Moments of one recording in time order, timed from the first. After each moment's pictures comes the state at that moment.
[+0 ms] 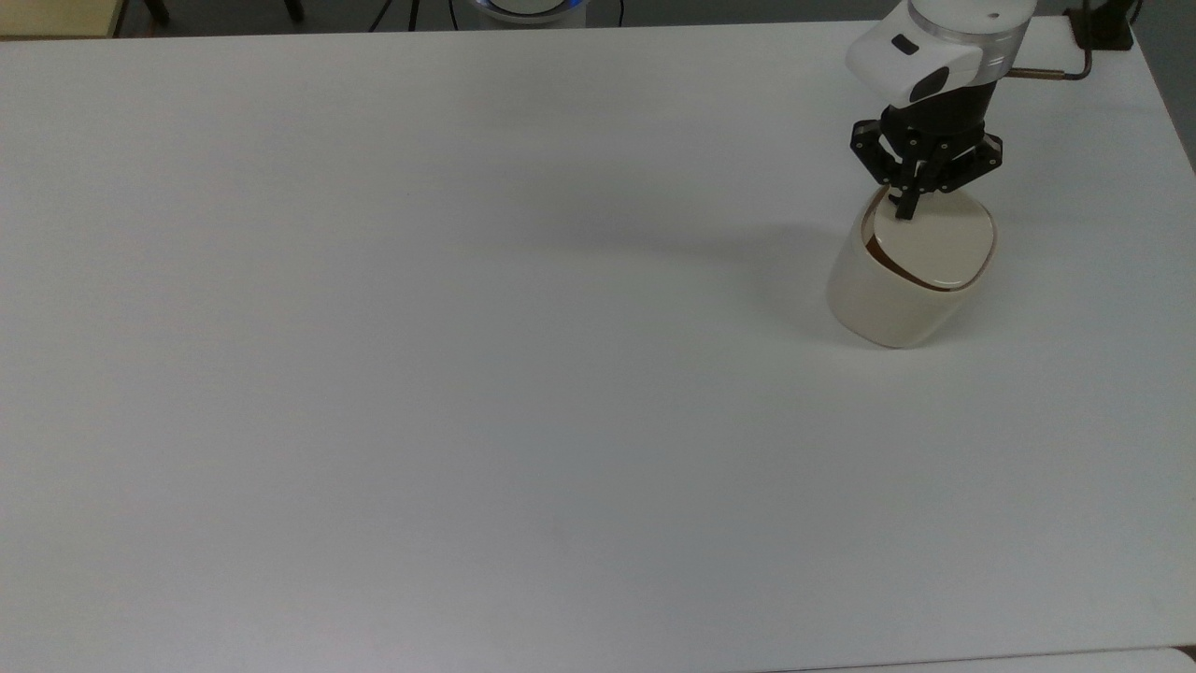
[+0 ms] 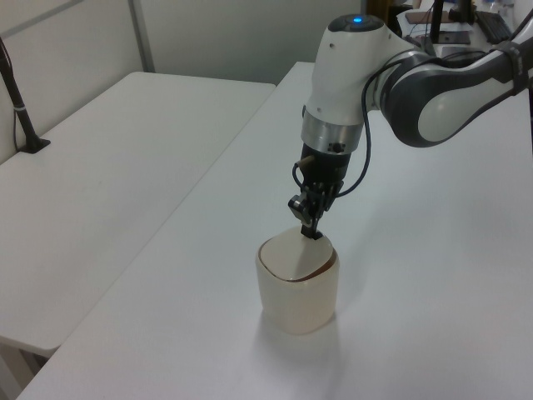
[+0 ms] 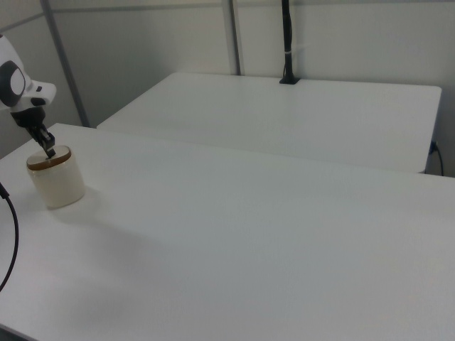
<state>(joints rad) 0.58 0.38 0.04 -1.53 -0.05 2.11 0.88</state>
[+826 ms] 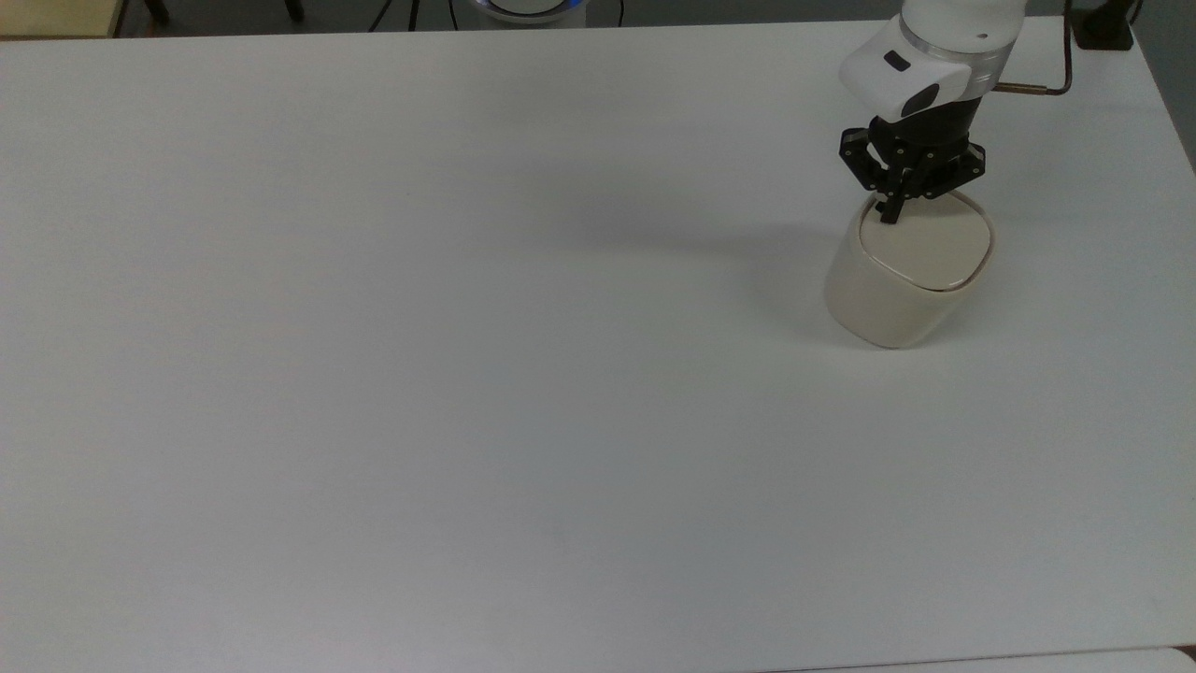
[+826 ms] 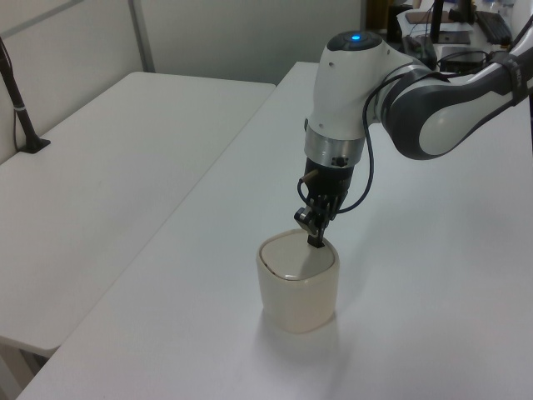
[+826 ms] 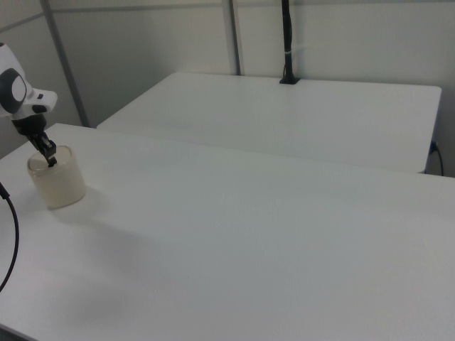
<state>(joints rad) 0.58 0.39 0.04 -1.56 -0.07 2.11 0.87</state>
